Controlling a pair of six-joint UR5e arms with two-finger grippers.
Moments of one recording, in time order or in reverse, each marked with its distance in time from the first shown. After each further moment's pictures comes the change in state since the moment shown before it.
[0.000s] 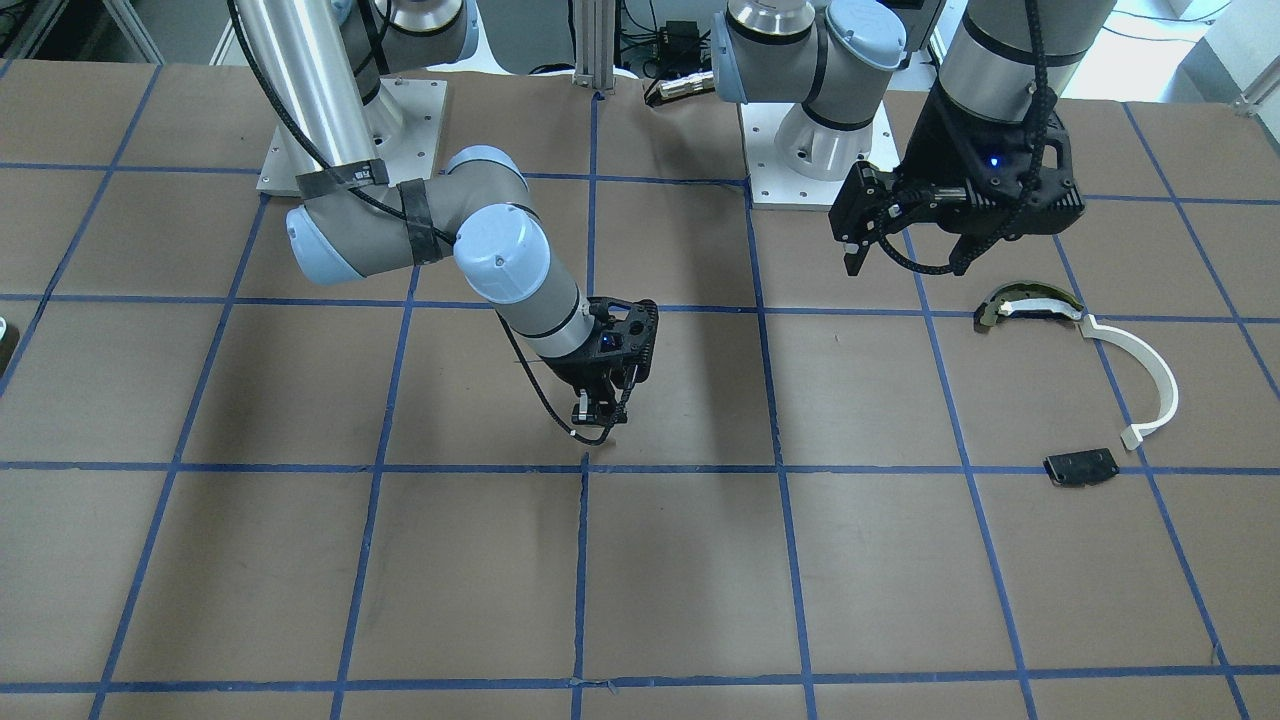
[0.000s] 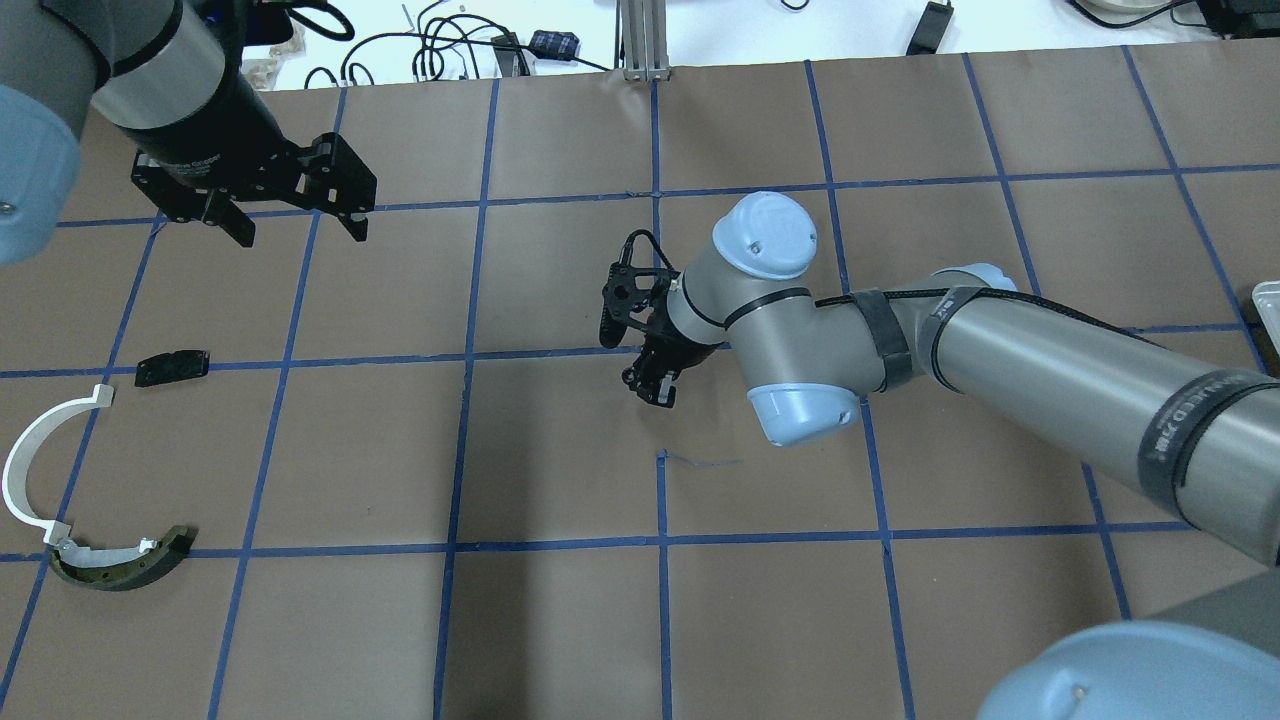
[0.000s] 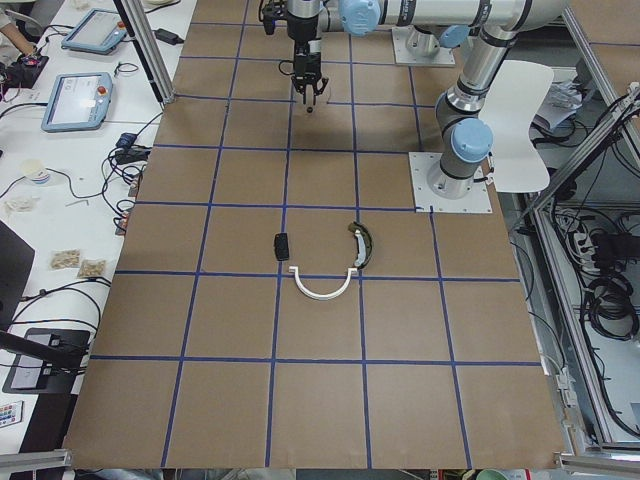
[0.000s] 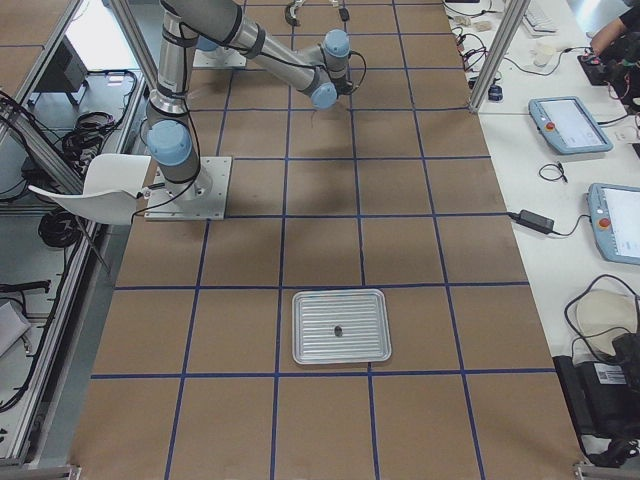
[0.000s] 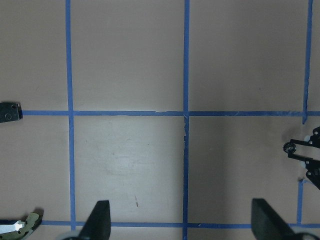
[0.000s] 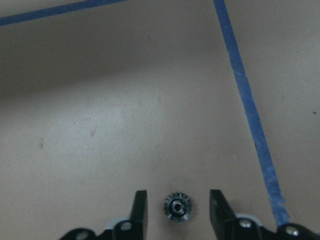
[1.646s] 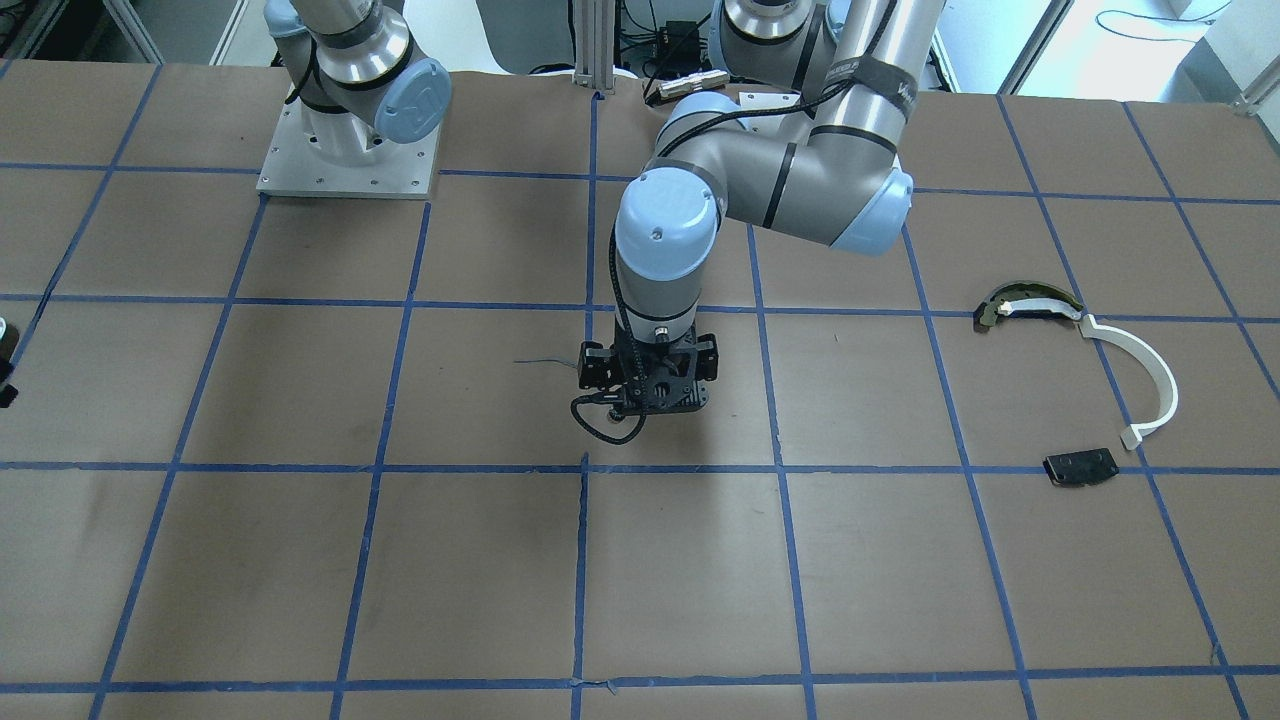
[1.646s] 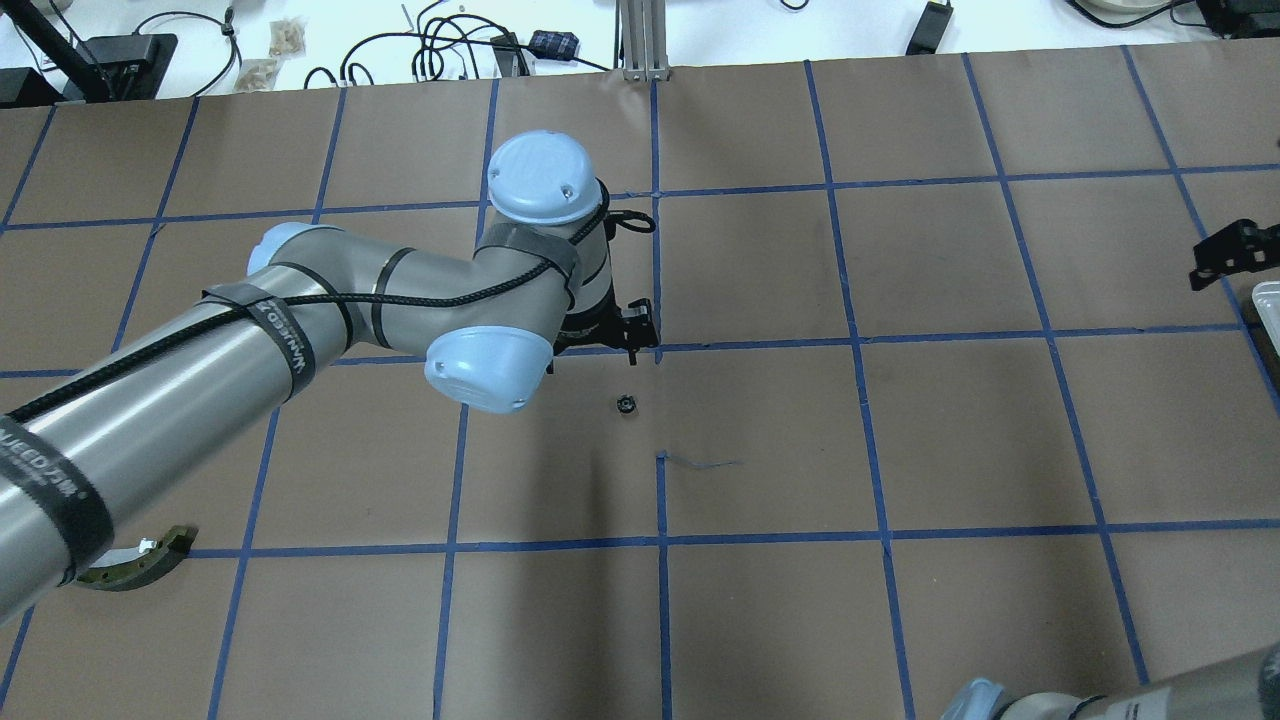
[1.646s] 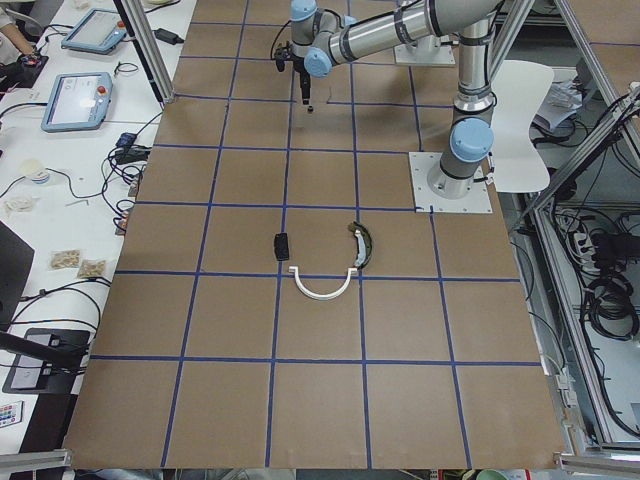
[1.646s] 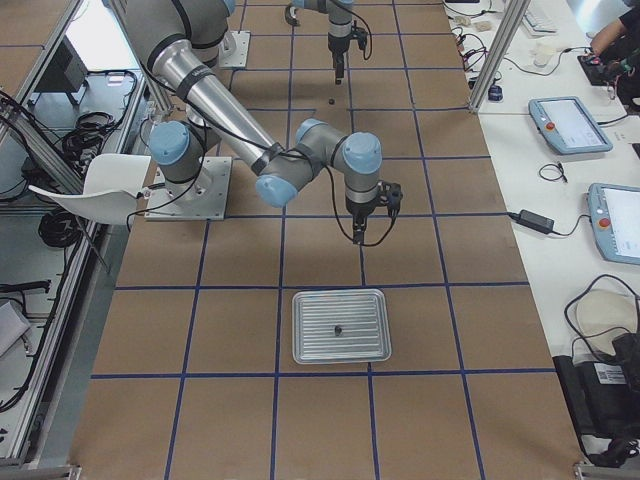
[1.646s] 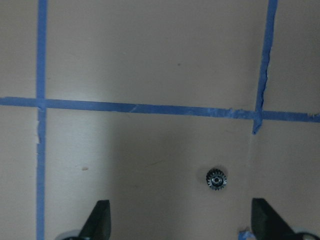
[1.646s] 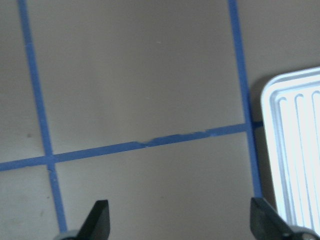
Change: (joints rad) left arm -0.389 -0.399 -0.209 0.507 -0.007 -0.452; right arm -1.089 -0.168 -0.139 0.400 -0.305 0.456
